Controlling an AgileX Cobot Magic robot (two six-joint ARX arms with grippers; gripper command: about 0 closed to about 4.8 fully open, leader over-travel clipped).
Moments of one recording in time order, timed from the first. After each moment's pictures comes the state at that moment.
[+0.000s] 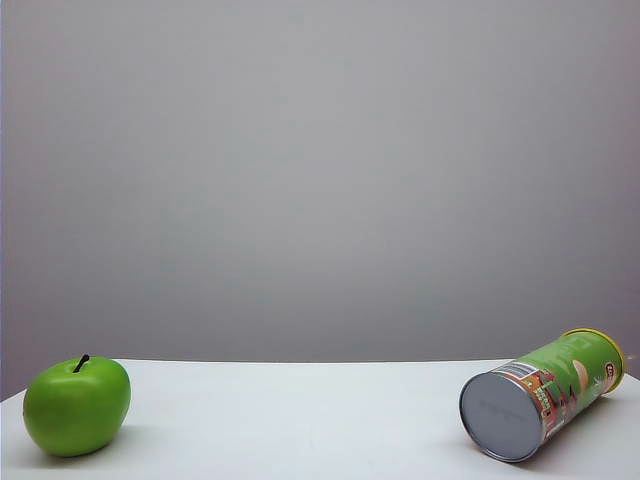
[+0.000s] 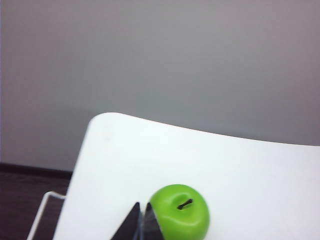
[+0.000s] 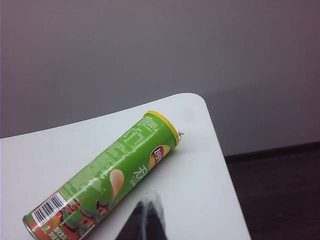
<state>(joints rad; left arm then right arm) 0.08 0.00 0.00 -0.13 0.21 -0.17 0.01 0.02 0.01 -0.17 0.00 0.24</state>
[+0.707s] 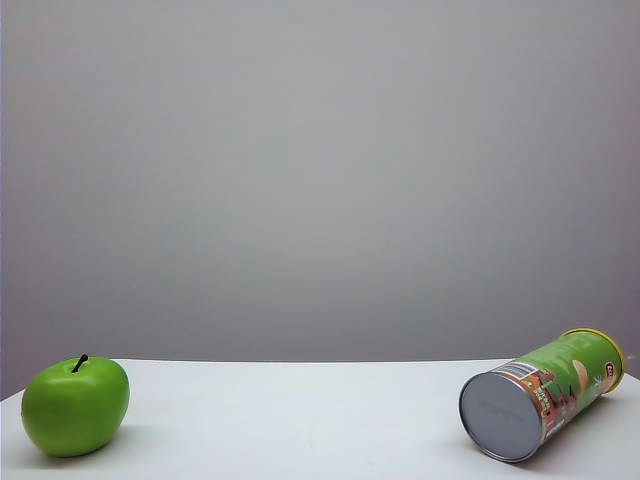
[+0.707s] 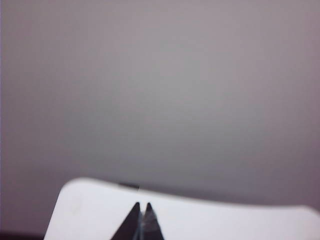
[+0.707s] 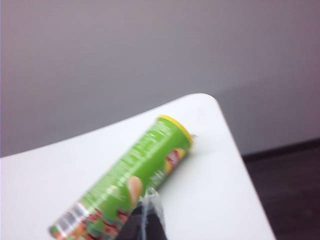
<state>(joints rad) 0.08 0.01 0.14 -0.04 0.24 -0.27 0.01 0.02 0.01 -0.14 -0.04 0.33</state>
